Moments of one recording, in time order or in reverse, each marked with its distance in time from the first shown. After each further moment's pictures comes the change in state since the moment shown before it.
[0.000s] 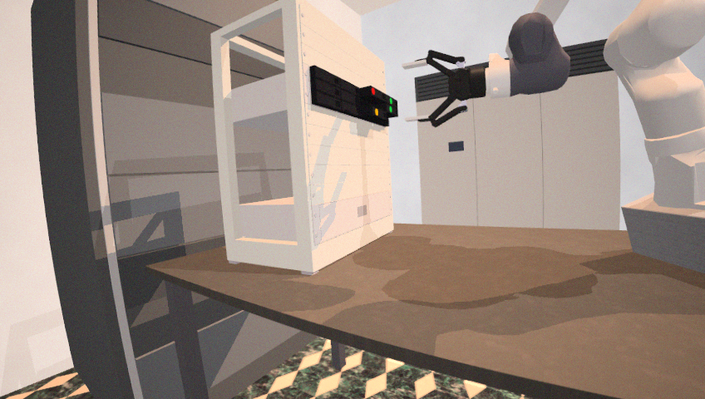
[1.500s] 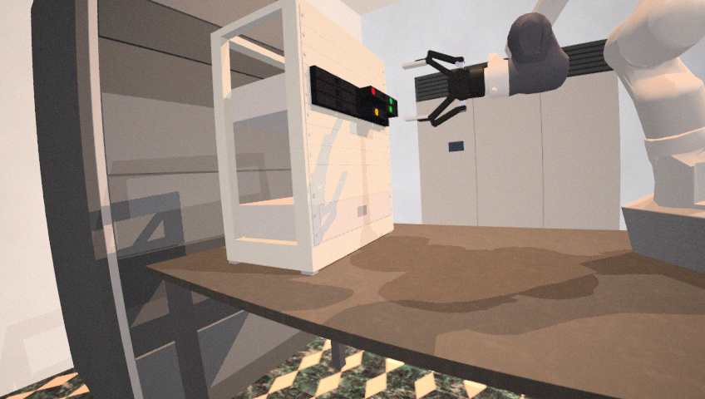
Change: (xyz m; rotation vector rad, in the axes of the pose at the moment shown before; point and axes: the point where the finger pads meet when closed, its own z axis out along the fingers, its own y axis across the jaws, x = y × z) arm 0.005 -0.002 0.002 0.000 0.008 -0.001
